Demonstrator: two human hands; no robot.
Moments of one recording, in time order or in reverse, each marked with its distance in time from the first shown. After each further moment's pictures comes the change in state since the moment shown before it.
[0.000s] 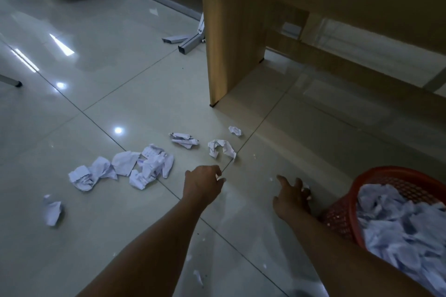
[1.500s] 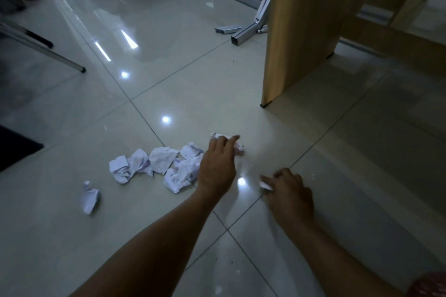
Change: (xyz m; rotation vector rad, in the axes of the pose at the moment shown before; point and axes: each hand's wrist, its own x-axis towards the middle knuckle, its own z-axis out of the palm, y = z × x) left_hand 0.069 -0.074 0.011 0.002 0.571 0.062; right_hand 0.027 -0.120 0.041 0.053 0.170 -0.627
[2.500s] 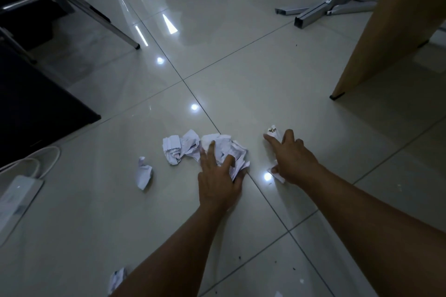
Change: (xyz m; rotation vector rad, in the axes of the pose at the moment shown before) left_hand -0.093 -0.130 -0.009 0.065 -0.086 -0.417; right_hand 0.093 -0.116 0.055 -0.266 -0.283 -0.312
